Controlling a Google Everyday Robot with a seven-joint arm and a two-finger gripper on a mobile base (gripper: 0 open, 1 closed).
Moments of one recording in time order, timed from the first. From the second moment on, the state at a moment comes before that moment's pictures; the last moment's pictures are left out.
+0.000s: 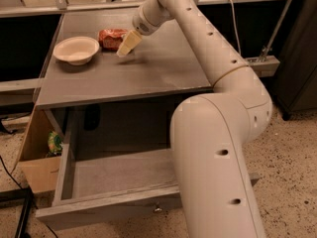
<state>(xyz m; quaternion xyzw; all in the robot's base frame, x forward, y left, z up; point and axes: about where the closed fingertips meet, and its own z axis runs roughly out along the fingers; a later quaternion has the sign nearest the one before) 0.849 0.098 0.863 -0.58 0.70 0.12 0.39</state>
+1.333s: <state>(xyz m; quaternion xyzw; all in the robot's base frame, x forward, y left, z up) 0.846 0.116 0.845 -0.58 0.70 0.16 0.38</state>
